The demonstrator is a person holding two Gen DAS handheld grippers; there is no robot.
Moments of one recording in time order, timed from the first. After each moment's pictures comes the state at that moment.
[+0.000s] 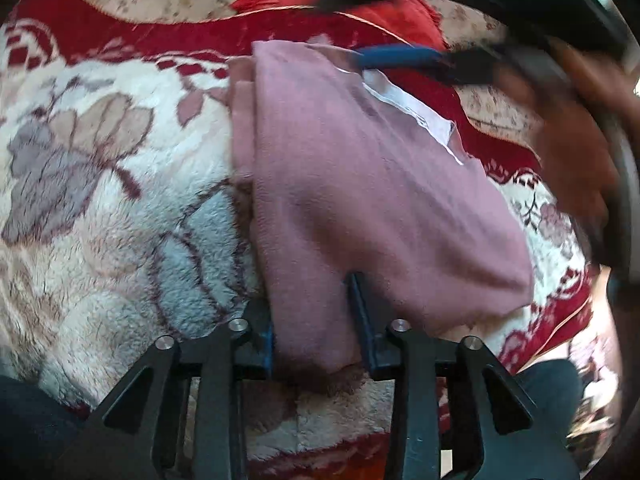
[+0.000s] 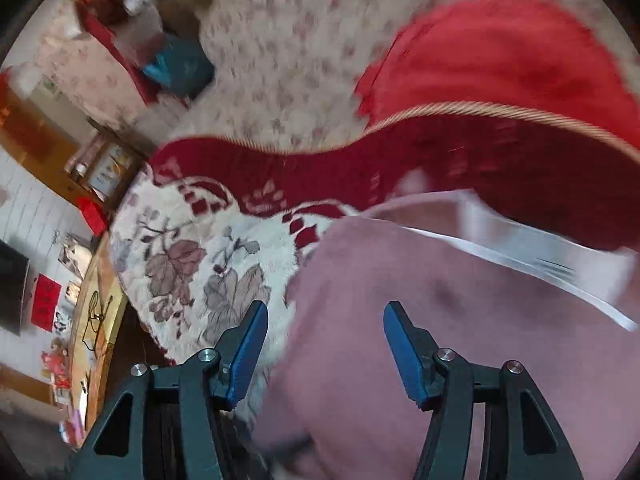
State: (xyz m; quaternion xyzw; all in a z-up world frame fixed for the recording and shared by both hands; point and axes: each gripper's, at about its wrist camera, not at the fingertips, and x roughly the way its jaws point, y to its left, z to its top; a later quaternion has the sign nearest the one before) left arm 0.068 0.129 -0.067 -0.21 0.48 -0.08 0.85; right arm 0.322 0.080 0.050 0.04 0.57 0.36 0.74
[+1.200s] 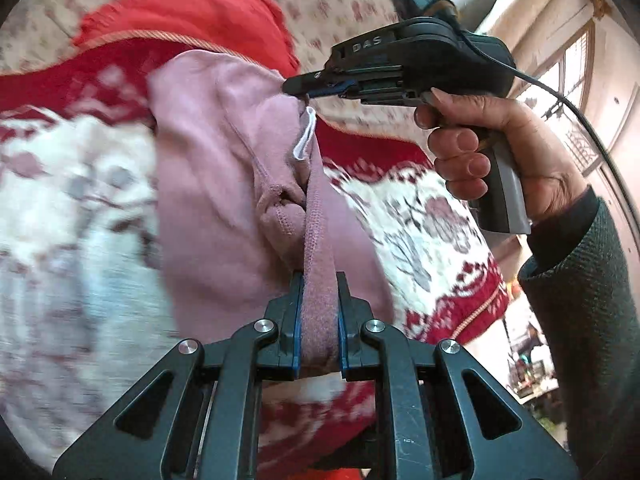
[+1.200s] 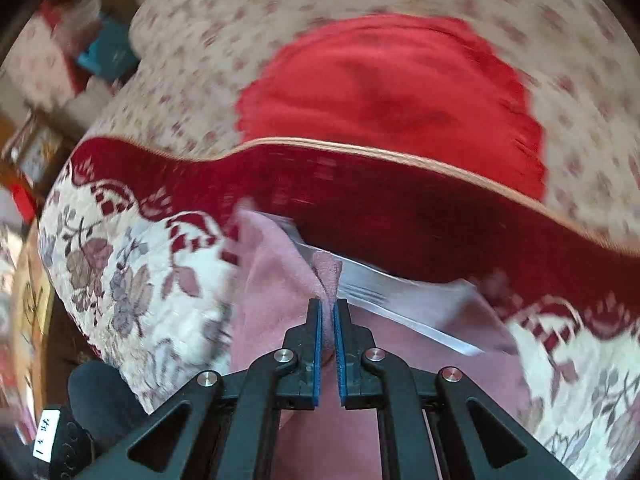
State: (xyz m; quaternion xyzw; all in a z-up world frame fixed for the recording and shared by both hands) left arm 0.099 0.021 -0.007 -0.26 0.43 -0.26 0.83; right arm 0.366 -0.059 0.085 -0.05 0.58 0.25 0.78
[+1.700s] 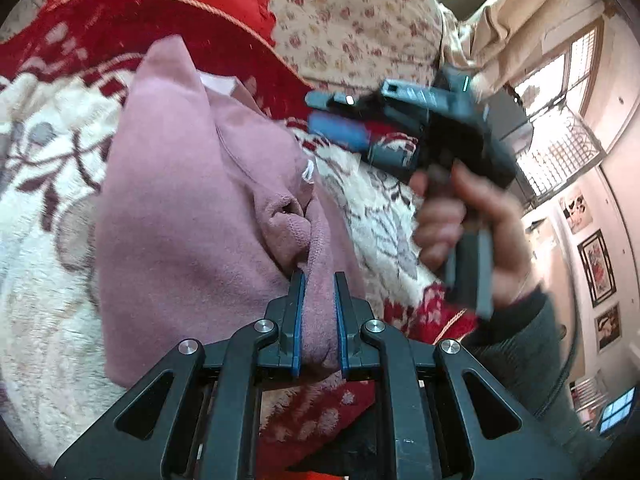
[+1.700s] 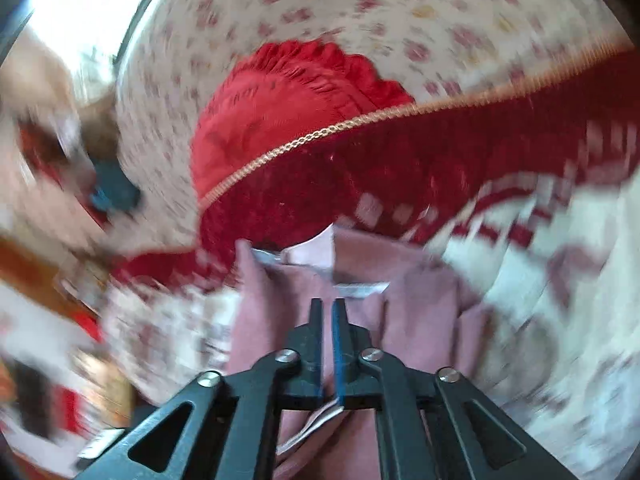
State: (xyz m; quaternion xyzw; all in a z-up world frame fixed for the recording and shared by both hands) left arm 0.109 -0.031 -0.018 -0.26 0.45 -0.26 0.81; right arm 0.327 -0.242 0.015 0.25 0.52 0.25 0.78
